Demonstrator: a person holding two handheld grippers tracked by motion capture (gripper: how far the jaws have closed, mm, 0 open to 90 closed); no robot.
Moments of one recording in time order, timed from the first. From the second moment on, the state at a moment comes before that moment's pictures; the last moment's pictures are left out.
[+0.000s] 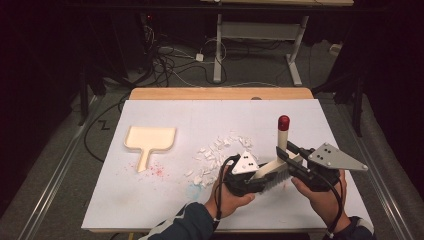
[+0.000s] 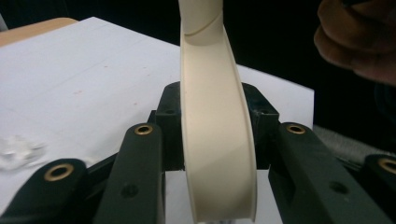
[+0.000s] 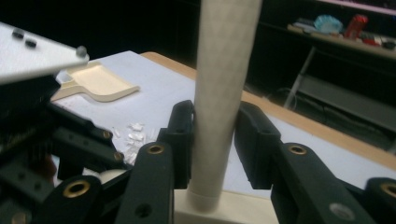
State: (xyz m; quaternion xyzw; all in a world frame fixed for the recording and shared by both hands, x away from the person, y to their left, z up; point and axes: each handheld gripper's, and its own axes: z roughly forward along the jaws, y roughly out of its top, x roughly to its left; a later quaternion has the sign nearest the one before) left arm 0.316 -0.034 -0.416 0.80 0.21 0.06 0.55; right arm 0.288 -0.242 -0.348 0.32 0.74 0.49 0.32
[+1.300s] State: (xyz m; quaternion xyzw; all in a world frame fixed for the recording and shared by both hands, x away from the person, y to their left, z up) left arm 0.294 0.070 -0.413 0.86 0.09 0.07 0.50; right arm 0.295 -0.202 -0.412 0.07 0.90 0.44 0.04
